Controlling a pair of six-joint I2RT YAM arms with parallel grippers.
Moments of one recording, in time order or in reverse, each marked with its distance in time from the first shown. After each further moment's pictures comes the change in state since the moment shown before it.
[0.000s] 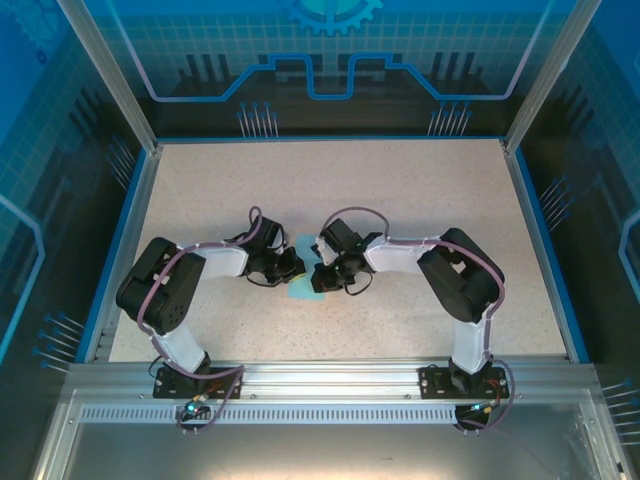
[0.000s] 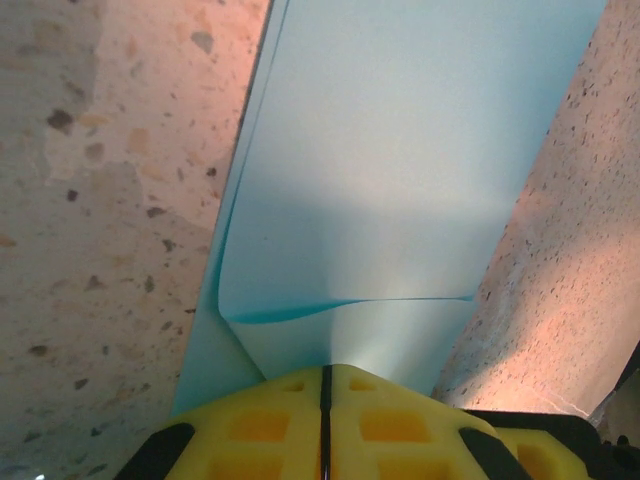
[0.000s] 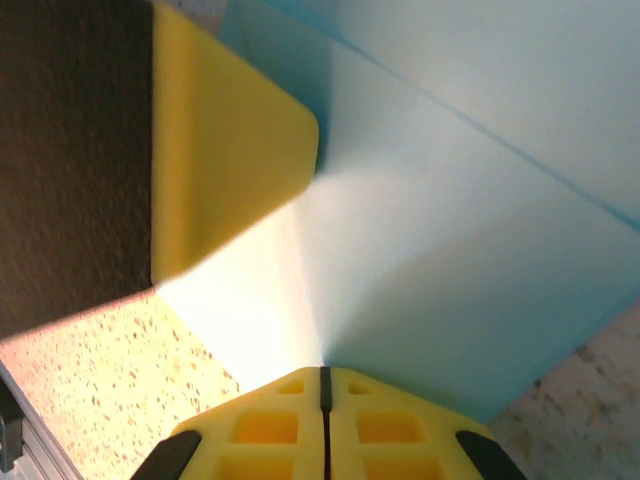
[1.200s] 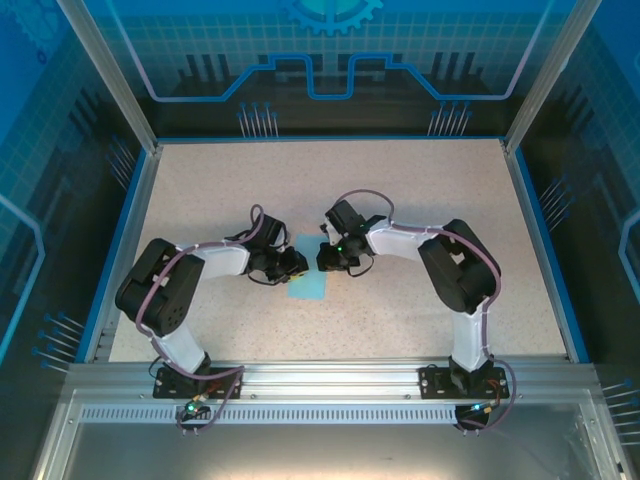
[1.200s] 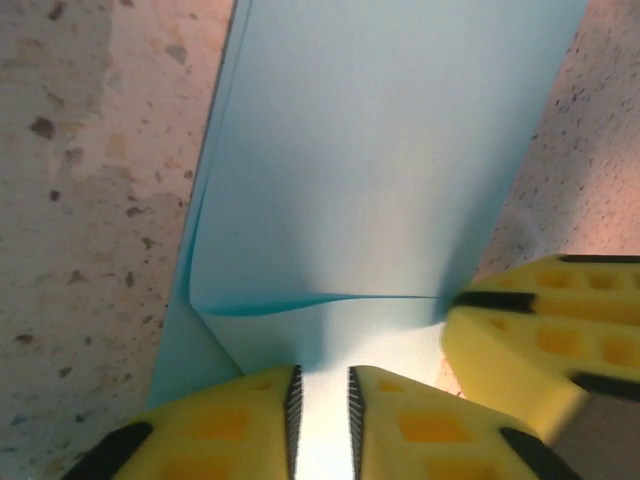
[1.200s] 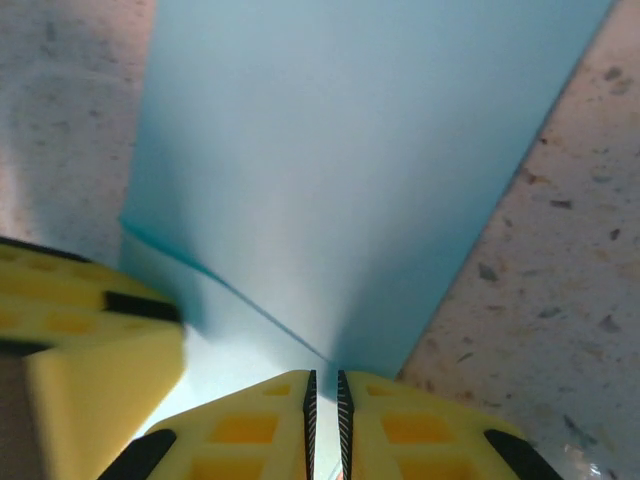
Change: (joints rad) left arm -0.018 -0.021 0.029 -0.048 -0.031 -0.008; right arm -0.092 0.075 0.153 -0.076 0.114 0.031
